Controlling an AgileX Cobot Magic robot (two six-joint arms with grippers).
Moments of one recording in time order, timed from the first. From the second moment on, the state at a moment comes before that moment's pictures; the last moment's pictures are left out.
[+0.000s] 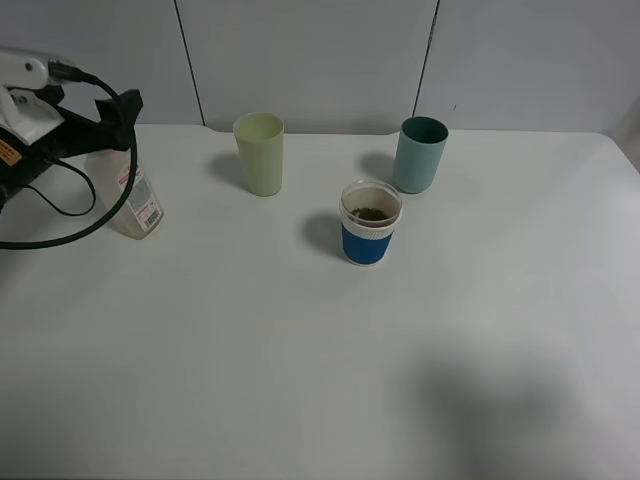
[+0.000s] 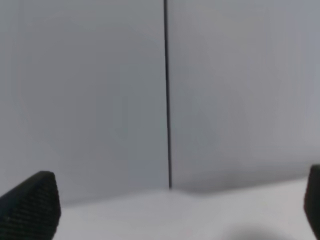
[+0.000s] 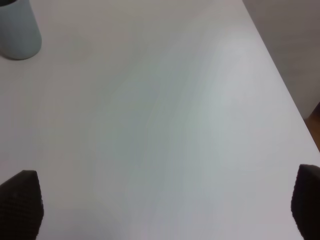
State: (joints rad) left arm 0.00 1.74 -0.50 0.22 -1.21 -0.08; right arm -0.06 0.00 -0.50 -0.08 1.06 0.01
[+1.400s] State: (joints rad) left arm 0.00 0.49 -0.50 0.16 0.21 -0.16; right arm -0.06 0.00 -0.50 -0.08 1.06 0.01
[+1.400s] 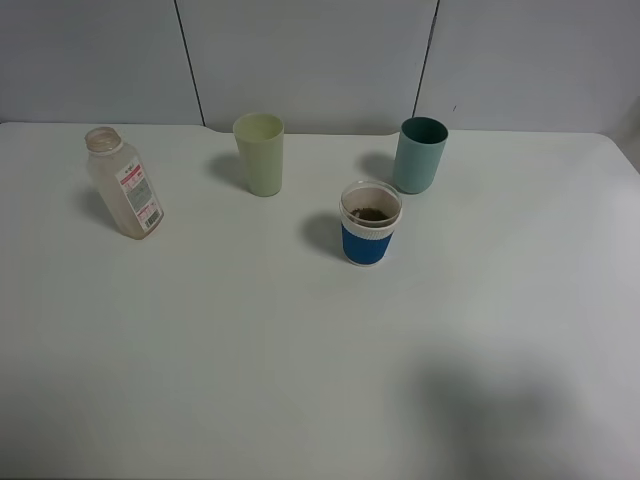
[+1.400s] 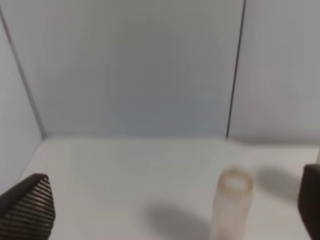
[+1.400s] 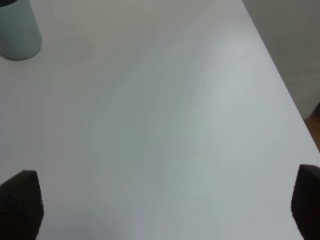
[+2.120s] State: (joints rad) left arm 0.00 0.25 -0.61 0.16 0.93 -0.13; right arm -0.06 0.00 -0.50 -0.08 1.06 0.01
